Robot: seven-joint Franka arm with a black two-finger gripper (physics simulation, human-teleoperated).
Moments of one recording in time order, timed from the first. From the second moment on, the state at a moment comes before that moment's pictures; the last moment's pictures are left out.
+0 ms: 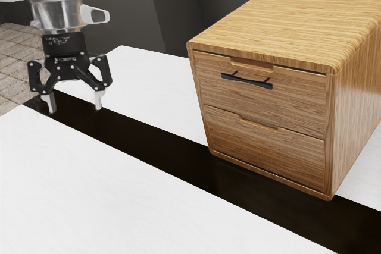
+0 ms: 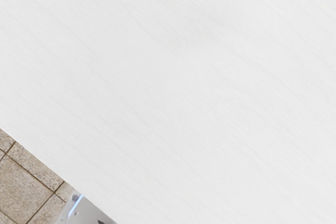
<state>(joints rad) -0.01 0.11 0.26 -1.15 -0.05 0.97 -0.51</state>
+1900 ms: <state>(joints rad) -0.20 -0.04 0.04 -1.58 -0.07 2.13 -1.60</state>
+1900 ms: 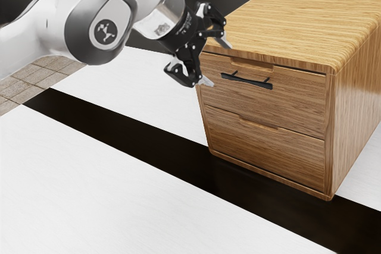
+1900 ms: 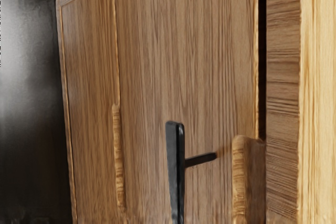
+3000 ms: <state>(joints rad) -0.11 -0.01 0.07 -1.64 -0.07 2.22 -1.67</state>
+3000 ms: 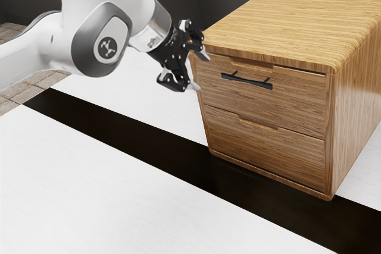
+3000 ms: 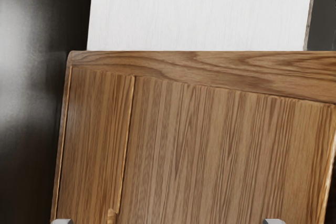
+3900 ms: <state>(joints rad) -0.36 0.02 0.08 -1.53 -0.05 2.16 -1.66</state>
